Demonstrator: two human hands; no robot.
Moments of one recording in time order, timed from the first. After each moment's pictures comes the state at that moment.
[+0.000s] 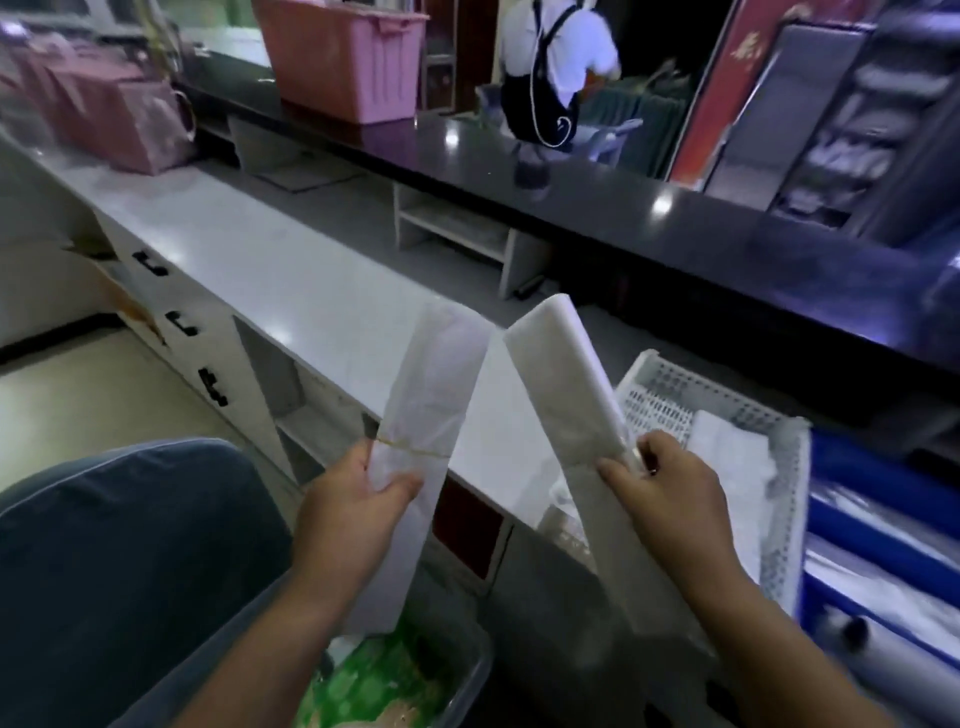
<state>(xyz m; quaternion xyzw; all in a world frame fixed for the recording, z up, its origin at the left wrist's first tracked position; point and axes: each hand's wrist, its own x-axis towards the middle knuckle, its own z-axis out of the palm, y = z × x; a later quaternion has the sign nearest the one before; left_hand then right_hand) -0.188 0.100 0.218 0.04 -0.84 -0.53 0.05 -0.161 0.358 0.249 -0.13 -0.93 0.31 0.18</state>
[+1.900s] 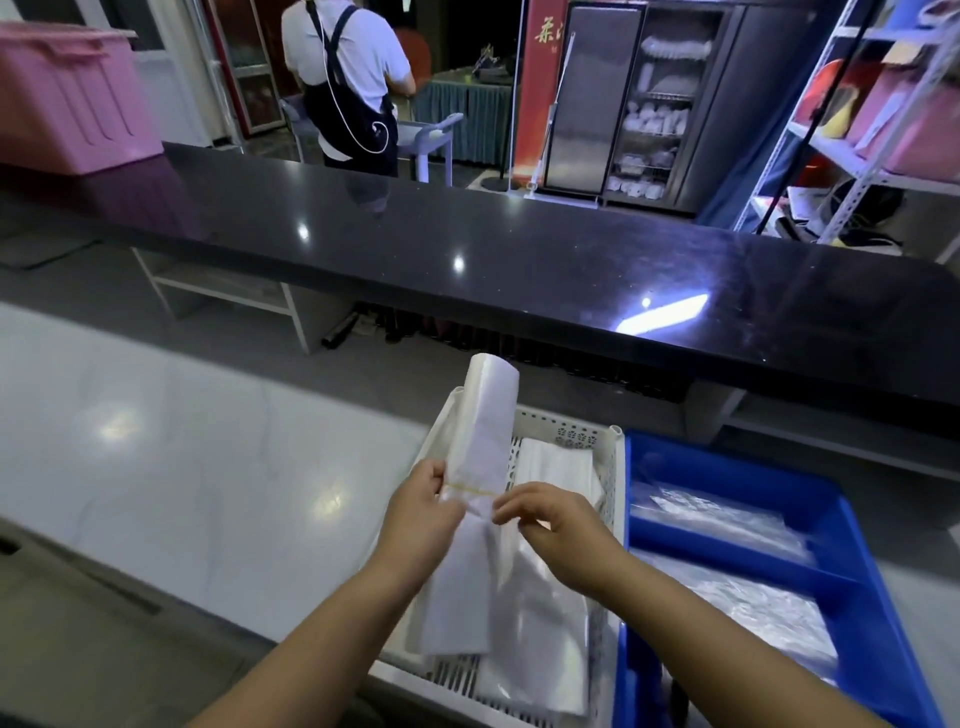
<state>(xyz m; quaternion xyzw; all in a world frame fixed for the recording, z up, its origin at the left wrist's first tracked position) -0.290 0.402 0.211 -0.10 -0.79 -0.58 -0.16 -0.212 0.556 0.207 -0.07 -0.91 0.41 -0.01</state>
